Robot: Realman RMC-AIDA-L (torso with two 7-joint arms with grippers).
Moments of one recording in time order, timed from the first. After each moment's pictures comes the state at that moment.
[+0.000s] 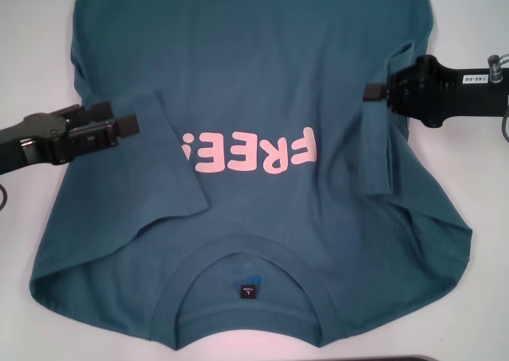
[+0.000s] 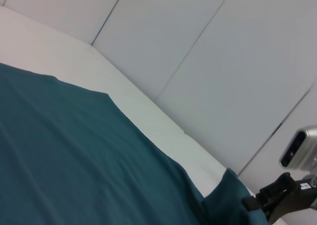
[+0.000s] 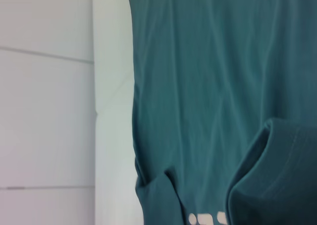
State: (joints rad) left arm -0.40 -2.14 -2.77 -0.82 -1.02 1.76 -1.70; right arm 0.62 2.00 -0.48 -0.50 -2.23 -1.51 2.53
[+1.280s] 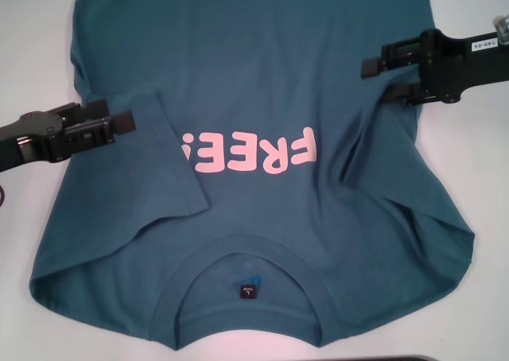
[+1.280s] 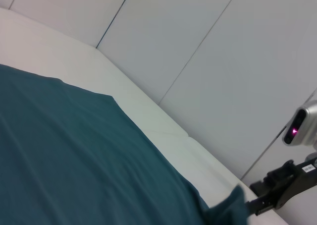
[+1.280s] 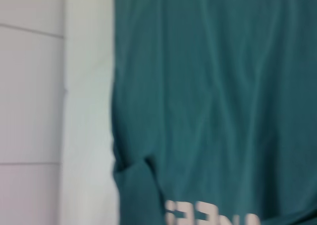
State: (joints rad) left arm -0.40 -2.14 -2.78 -0.81 -1.02 1.75 -1.70; right arm 0.70 1.93 -0.66 -0.59 -2.25 -1.55 2.72
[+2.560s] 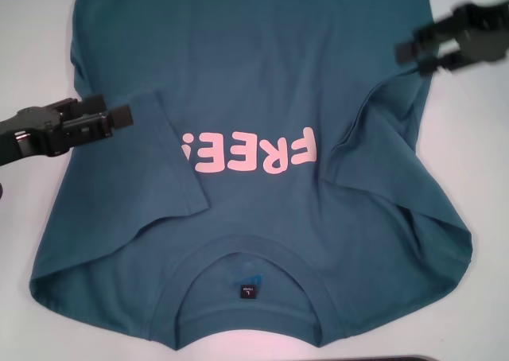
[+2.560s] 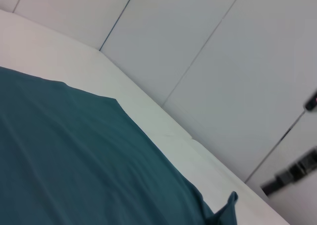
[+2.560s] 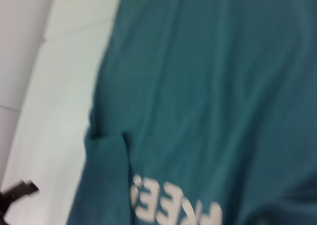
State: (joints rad) left arm -0.41 -2.14 -2.79 -0.82 -1.02 1.74 -1.70; right arm 0.75 1.88 -0.70 -0.82 -2.38 -1.73 2.69
